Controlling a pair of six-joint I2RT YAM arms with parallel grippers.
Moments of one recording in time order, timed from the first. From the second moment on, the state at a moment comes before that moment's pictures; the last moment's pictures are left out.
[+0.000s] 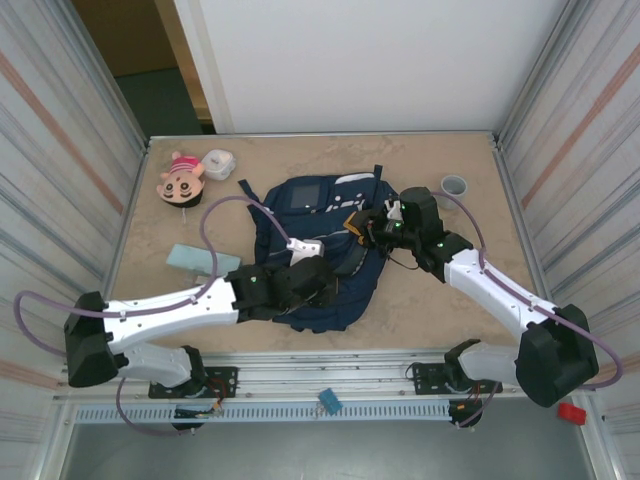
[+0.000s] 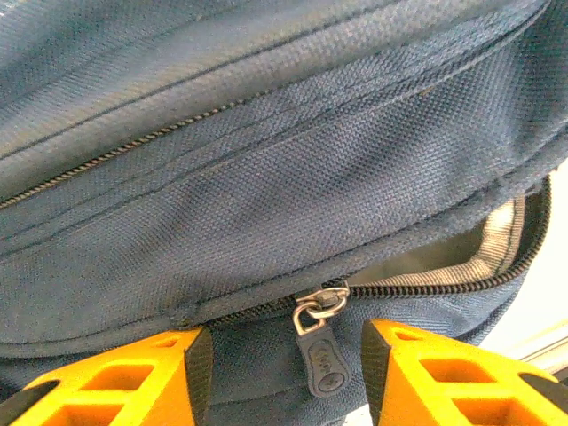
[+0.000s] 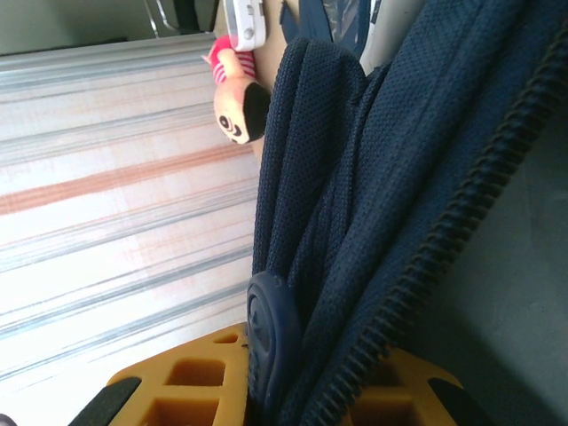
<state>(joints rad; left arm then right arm) -1.20 1.32 1.05 -0.67 -0.36 -0.90 0.50 1.23 0.83 -0.07 -0.49 1.43</state>
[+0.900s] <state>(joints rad) -1.13 1.17 0.93 -0.76 -0.39 -0.95 0.36 1.23 0.86 -0.14 -0.63 1.40</state>
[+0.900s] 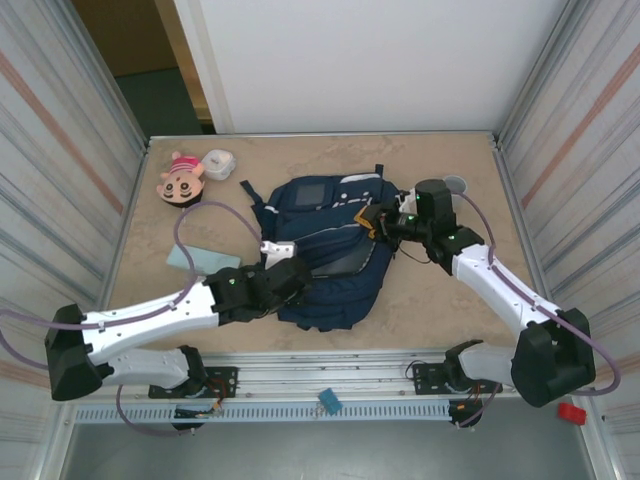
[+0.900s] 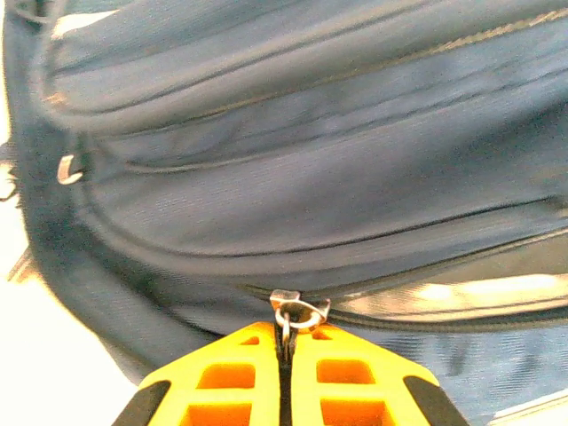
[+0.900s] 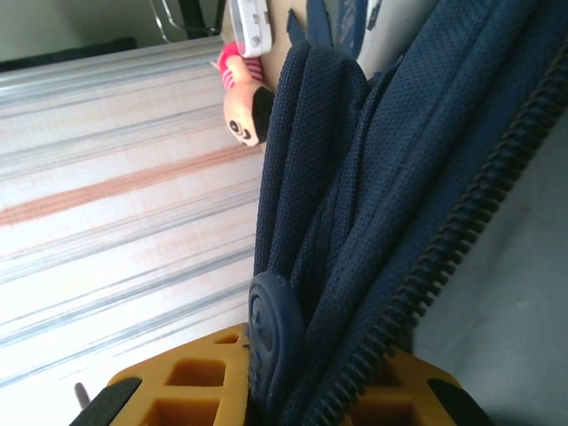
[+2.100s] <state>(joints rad) -1.10 1.10 0.85 -0.45 -0.33 -0.78 0.28 1.26 0.99 -0.35 -0.82 1.17</state>
